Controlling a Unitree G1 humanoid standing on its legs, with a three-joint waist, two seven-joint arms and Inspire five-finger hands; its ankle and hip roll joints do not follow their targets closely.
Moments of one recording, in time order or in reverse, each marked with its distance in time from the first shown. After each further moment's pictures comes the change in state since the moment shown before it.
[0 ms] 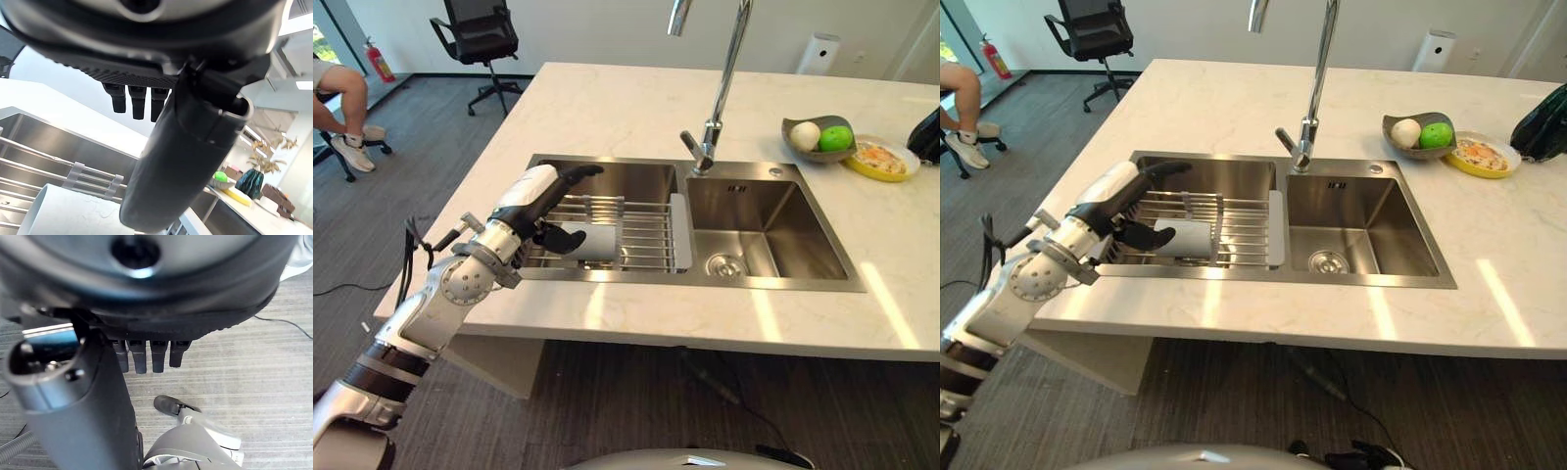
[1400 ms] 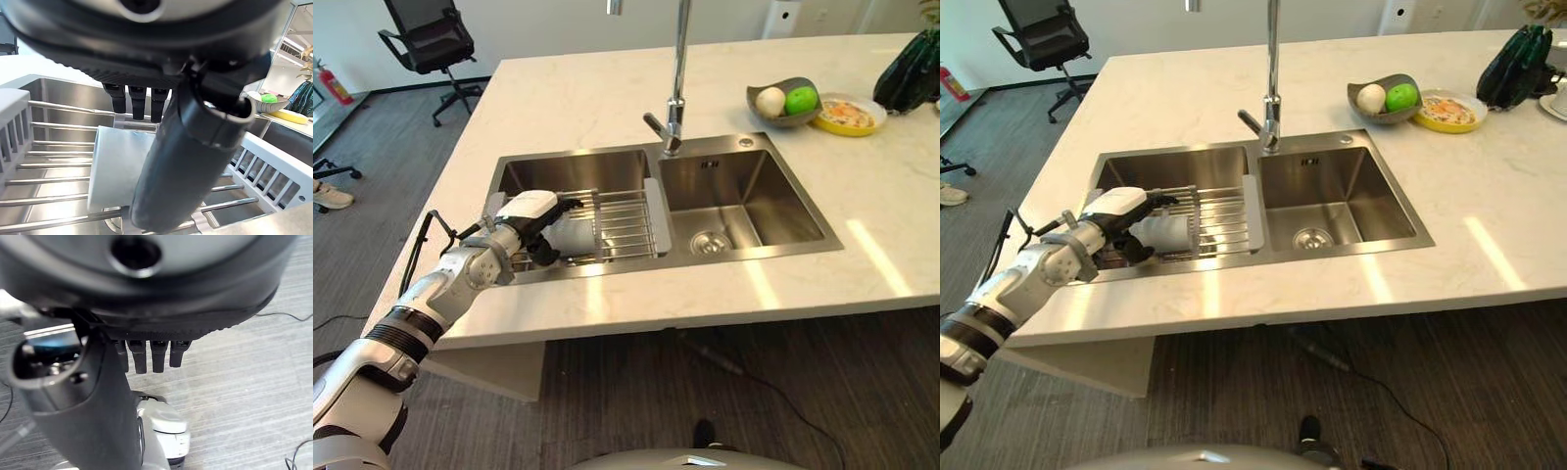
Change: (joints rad) left arm -0.202 -0.003 -0.243 0.420 0.159 0.022 -0.010; right arm 0.079 -0.024 0.000 -0.009 0.037 0.008 0.033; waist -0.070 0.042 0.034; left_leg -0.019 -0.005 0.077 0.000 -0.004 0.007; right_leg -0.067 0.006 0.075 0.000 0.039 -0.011
